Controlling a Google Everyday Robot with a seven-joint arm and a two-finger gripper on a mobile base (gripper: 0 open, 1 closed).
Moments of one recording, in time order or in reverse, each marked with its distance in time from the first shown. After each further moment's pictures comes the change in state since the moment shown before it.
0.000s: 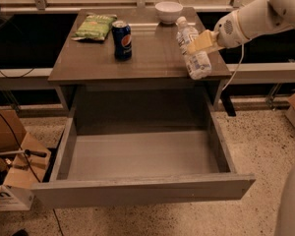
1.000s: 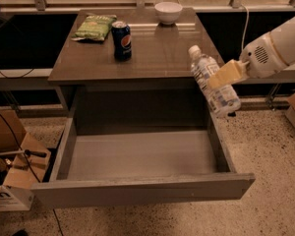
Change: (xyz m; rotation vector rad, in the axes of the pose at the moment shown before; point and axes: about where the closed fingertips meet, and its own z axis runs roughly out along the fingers) arm 0.117 0.064 -0.073 -0.001 0.170 -0.036
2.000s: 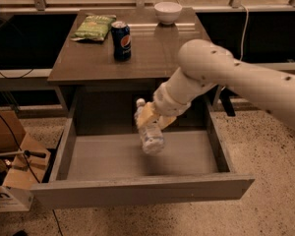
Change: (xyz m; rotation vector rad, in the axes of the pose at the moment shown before) arm 0.025 0.084 0.218 0.006 0.265 0.358
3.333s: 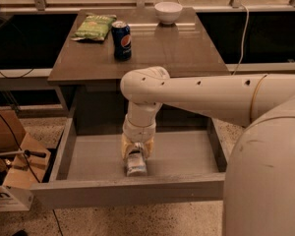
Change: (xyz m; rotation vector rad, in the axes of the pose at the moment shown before) arm 0.048 0.004 0.110 0.297 0.295 0.075
